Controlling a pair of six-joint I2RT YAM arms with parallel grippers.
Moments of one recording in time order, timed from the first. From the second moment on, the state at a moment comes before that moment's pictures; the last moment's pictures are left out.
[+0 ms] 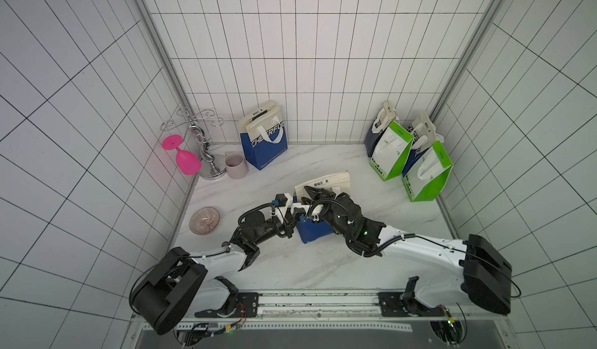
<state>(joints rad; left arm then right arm) -0.58 1.26 0.28 0.96 0.45 -0.20 1.01 1.39 0.82 0.41 0.32 -1.05</state>
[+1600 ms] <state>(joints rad) -0.59 1.26 0.29 0.94 0.42 -0.18 0.97 1.45 0.91 0.37 0.30 -0.98</state>
